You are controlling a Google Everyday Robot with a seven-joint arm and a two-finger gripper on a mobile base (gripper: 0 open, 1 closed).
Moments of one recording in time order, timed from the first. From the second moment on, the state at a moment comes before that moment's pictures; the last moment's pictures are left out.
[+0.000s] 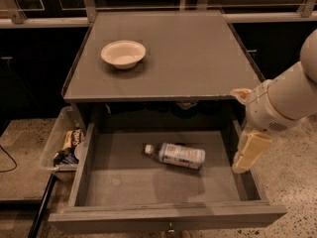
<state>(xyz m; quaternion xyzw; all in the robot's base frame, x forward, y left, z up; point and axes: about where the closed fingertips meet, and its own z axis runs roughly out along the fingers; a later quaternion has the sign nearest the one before) 0.450 -0.191 0.839 -0.63 0.74 0.02 0.22</state>
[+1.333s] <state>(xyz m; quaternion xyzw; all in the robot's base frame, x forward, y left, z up) 0.500 -0.142 0.678 -0.60 0.74 0.10 0.29</state>
